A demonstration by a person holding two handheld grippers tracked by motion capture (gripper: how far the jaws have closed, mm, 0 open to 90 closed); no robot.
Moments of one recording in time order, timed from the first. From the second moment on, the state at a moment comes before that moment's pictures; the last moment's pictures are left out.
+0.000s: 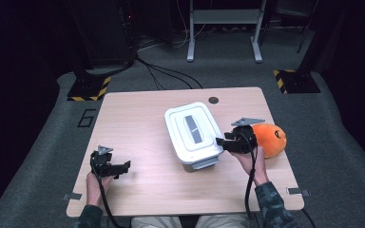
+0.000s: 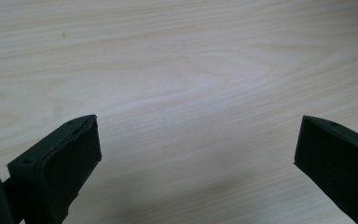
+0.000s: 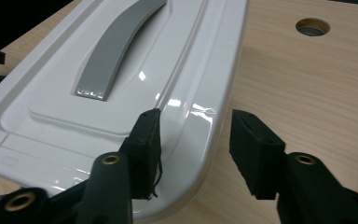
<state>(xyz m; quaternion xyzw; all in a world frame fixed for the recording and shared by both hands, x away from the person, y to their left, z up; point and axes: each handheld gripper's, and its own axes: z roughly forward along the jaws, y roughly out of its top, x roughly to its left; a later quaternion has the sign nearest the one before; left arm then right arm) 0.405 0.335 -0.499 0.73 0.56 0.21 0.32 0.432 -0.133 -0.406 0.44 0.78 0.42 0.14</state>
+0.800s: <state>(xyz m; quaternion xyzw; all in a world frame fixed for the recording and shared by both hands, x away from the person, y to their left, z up) 0.434 0.257 -0.441 0.79 0.47 0.20 0.34 0.411 -0.119 -0.409 0.43 0.78 0.43 0.14</state>
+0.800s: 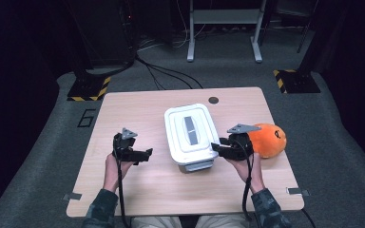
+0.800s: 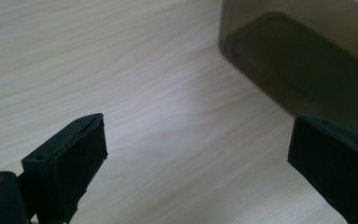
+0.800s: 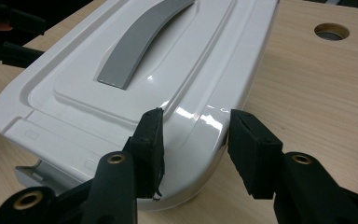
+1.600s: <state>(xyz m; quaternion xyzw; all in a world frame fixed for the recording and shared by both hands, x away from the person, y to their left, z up) 0.468 0.207 -0.389 0.79 0.46 0.18 0.36 0.416 -0.108 -0.409 0.43 0.77 0.44 0.14</state>
